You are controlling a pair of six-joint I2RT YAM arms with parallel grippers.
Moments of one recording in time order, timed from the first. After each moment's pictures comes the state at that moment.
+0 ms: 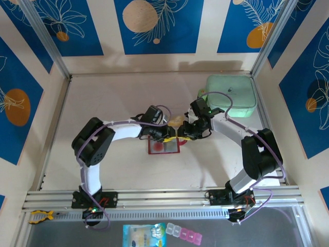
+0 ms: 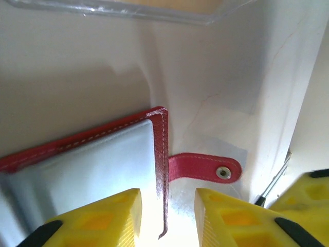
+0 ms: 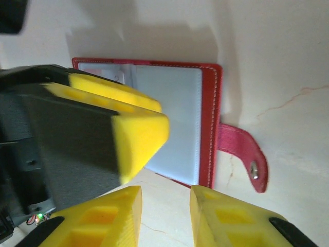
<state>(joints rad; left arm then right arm) -0.68 1.89 1.10 -0.11 0.56 -0.92 0.44 1.58 1.02 -0.67 -0.50 0.52</state>
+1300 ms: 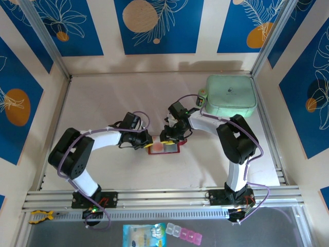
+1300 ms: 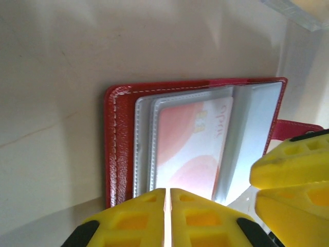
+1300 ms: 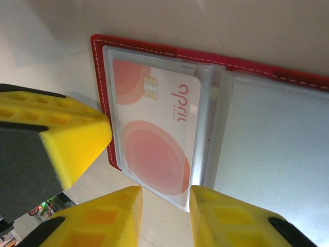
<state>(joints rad) -0.52 1.64 0.79 -0.17 0.51 -0.83 0.62 1.86 1.19 -0.61 -0.56 0.58</state>
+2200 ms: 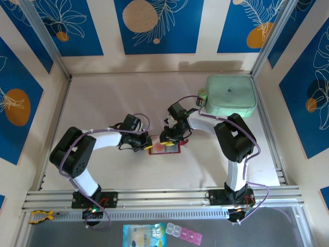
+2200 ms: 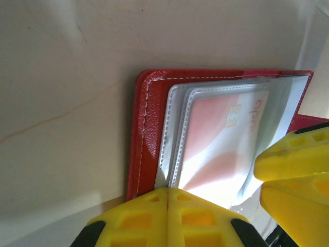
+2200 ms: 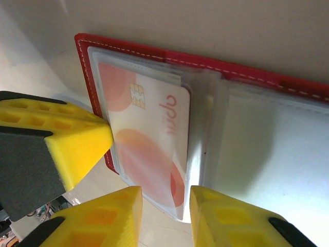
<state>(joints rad) -0.52 1.67 0.76 -0.15 0.53 -0.83 0.62 1.90 1.19 -0.60 -0.57 0.58</state>
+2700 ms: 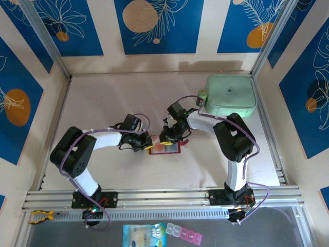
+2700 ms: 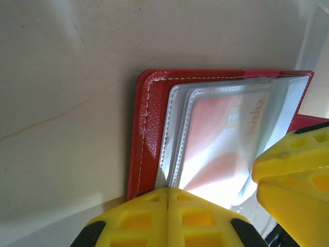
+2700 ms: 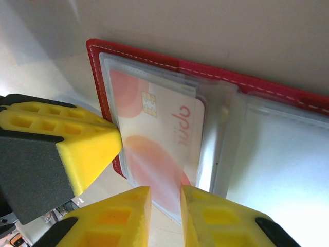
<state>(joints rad) -0.52 1.68 0.76 -0.15 0.53 -0.83 0.62 1.91 1.20 -0.59 -0.59 0.58</state>
